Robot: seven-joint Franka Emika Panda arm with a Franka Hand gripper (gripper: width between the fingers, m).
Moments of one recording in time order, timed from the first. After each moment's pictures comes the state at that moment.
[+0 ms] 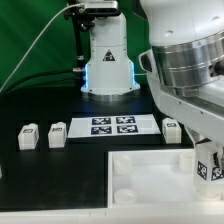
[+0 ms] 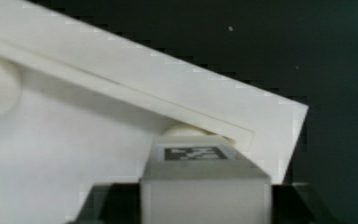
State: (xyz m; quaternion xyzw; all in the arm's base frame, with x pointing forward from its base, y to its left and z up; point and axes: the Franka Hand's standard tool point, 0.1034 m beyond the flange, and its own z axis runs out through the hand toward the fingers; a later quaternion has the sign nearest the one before) arm 0.627 0.119 0.081 -0.76 0.63 0.10 0.10
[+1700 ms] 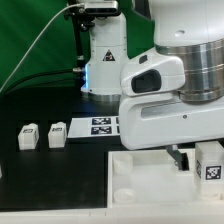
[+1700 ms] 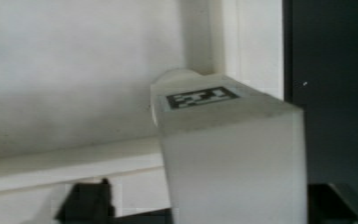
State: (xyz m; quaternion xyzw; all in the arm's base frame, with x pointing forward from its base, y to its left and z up) arm 0.639 0.107 0.078 -0.99 0.07 0.04 0.08
